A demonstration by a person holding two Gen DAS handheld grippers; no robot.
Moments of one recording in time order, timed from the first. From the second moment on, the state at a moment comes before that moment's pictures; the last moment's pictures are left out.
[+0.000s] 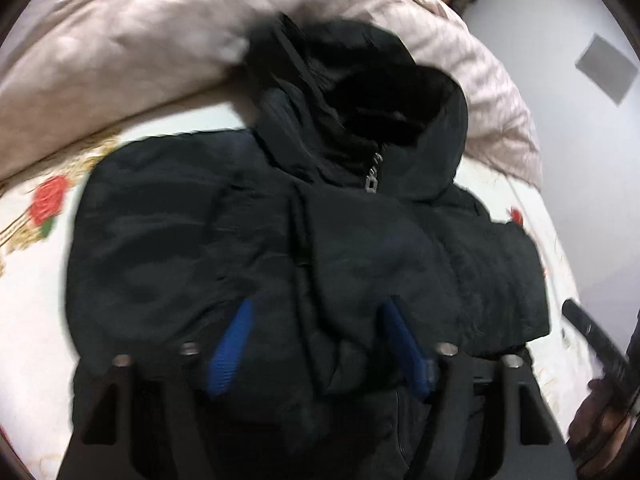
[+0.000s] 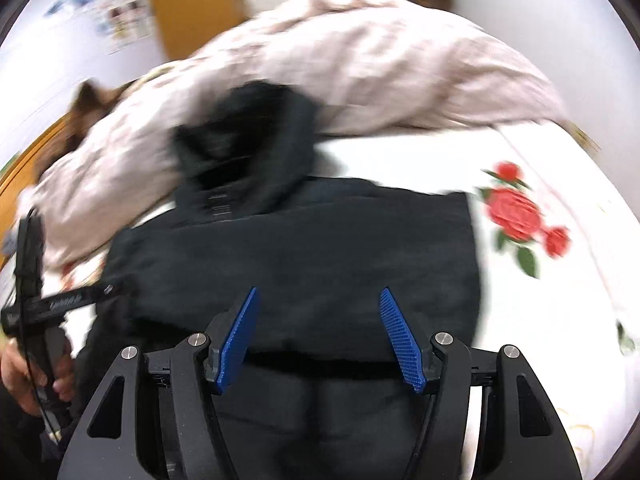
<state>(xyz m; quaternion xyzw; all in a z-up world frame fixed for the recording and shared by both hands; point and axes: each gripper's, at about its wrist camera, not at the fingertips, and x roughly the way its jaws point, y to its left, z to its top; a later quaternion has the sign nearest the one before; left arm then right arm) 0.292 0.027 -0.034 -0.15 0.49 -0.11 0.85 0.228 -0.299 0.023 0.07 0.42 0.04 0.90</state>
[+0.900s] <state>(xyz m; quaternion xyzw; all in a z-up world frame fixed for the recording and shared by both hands) 0.282 0.031 0.007 -0.10 0.42 -0.02 0.90 0.293 -0.337 0.007 0.05 0.41 0.03 0.91</state>
